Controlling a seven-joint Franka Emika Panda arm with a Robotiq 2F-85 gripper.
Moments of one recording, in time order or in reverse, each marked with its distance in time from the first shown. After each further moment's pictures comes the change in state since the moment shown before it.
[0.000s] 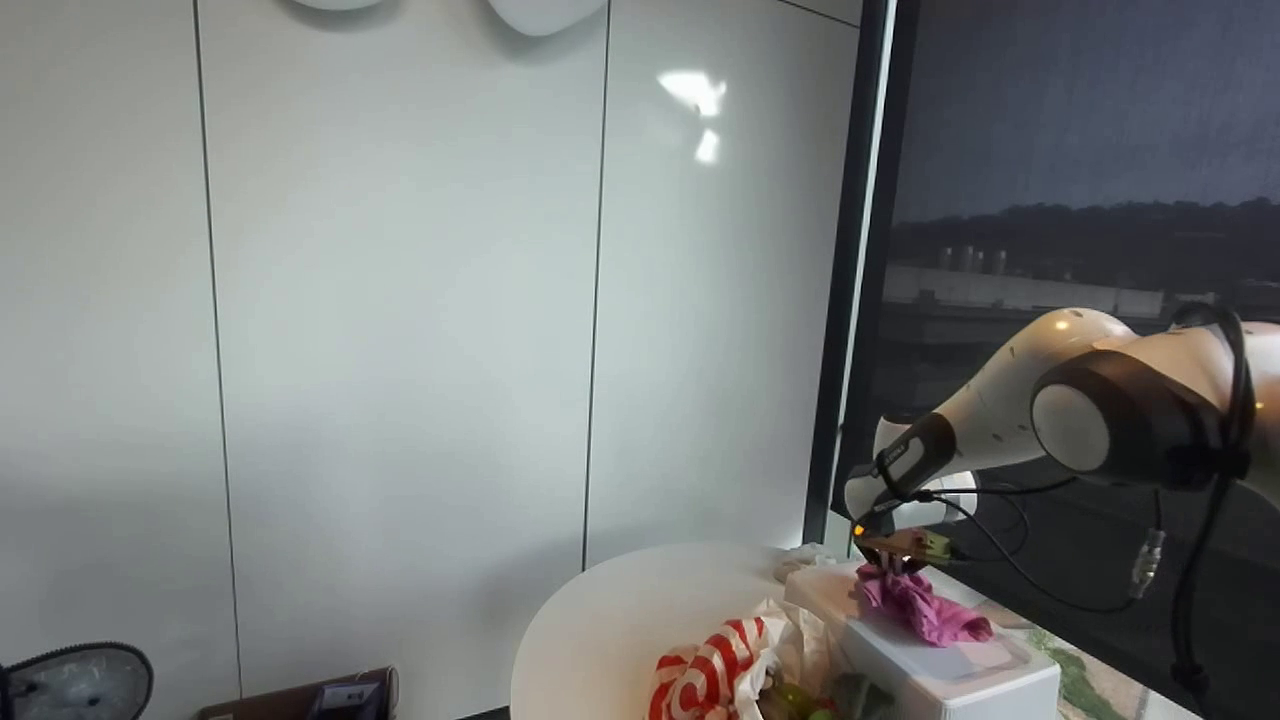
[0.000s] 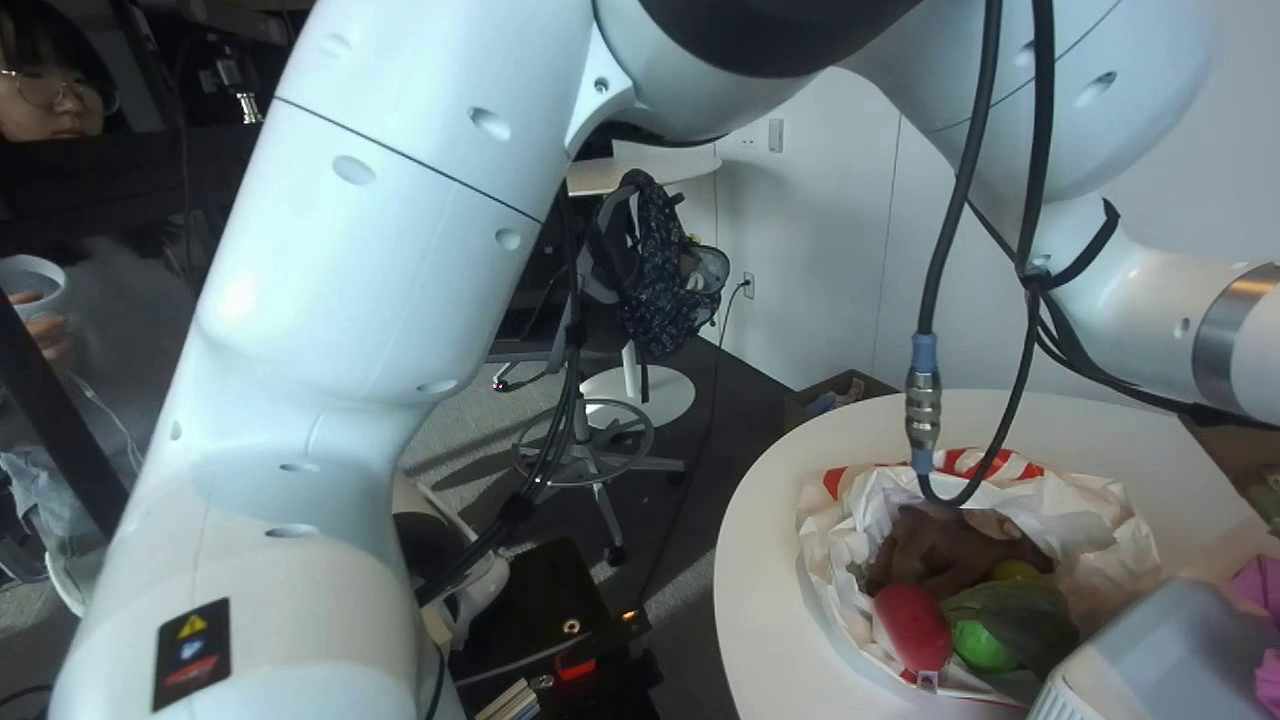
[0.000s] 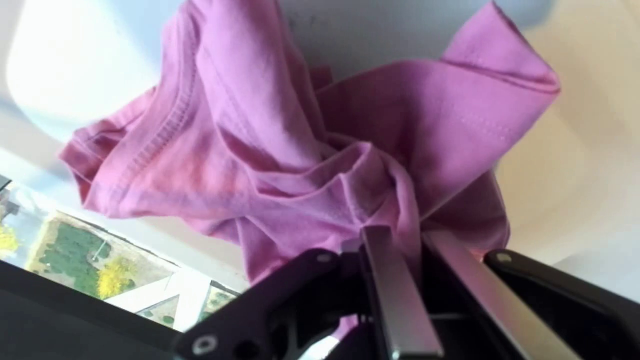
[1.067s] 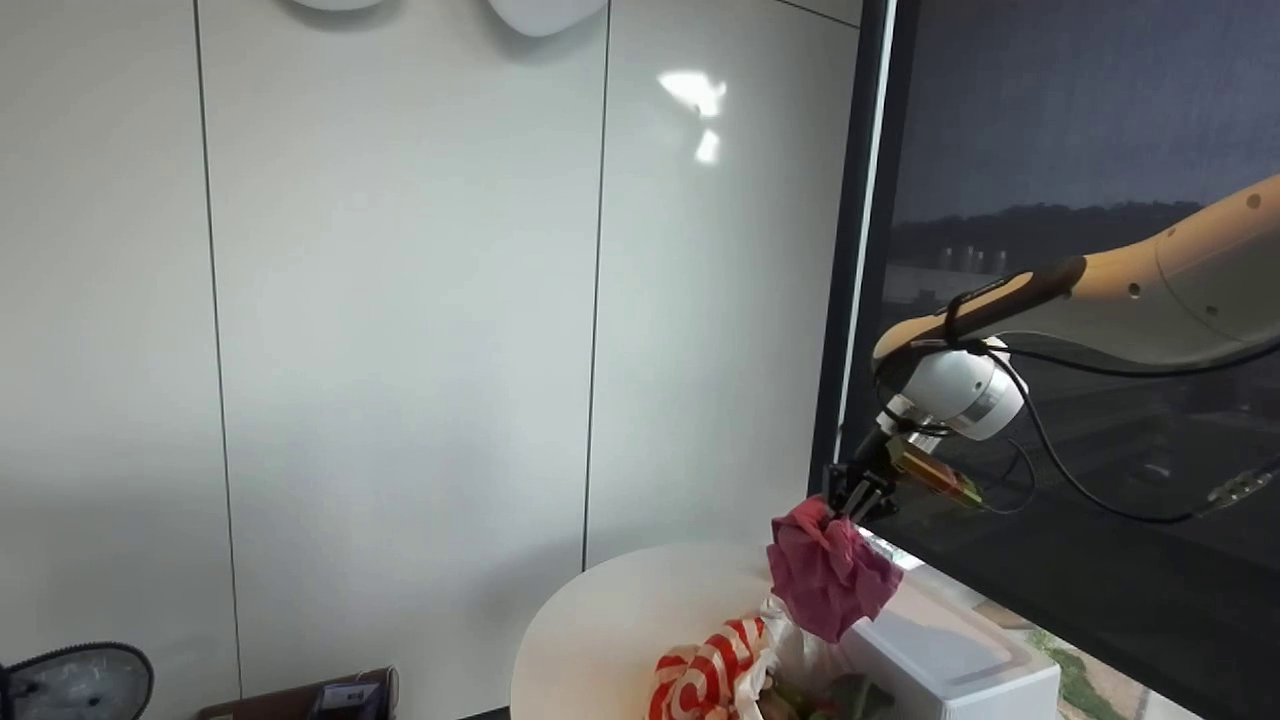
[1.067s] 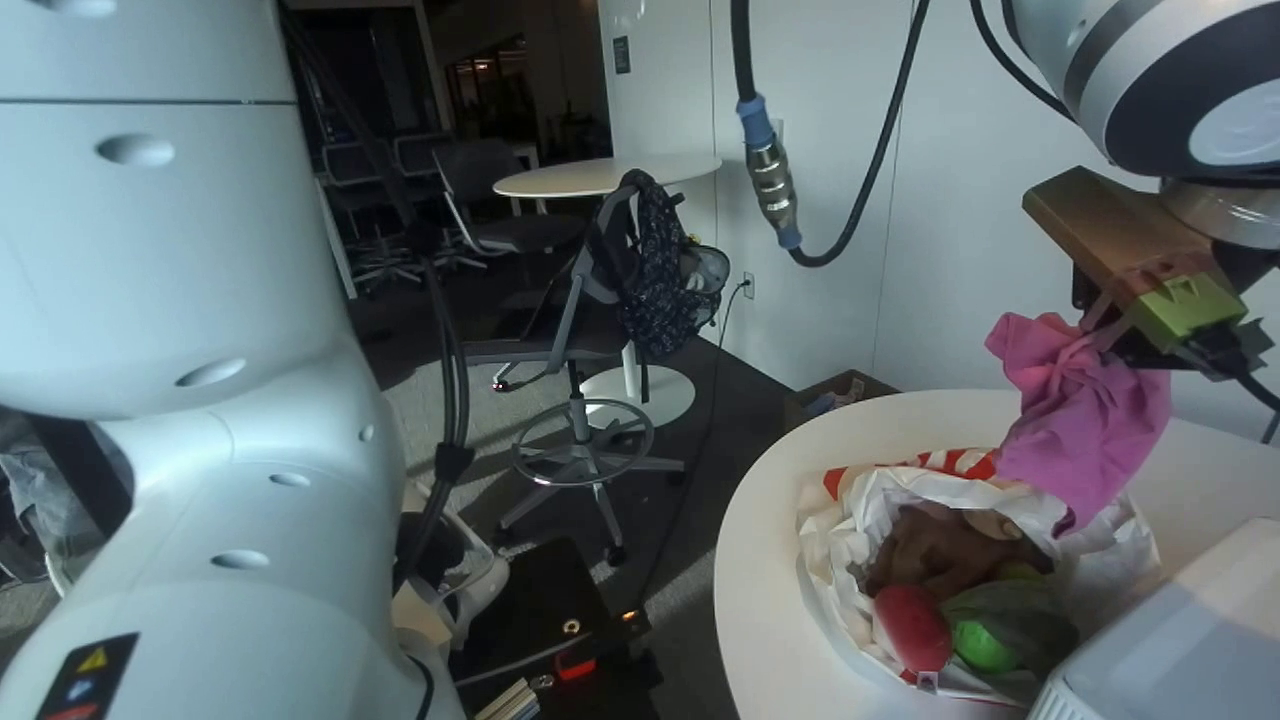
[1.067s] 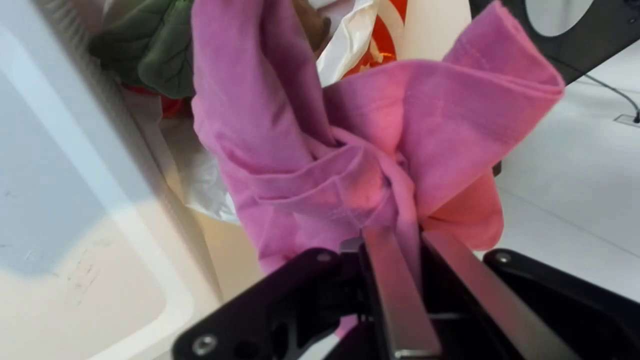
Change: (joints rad) arm -0.271 -0.508 0.425 -0.253 0.558 -0.370 -0.823
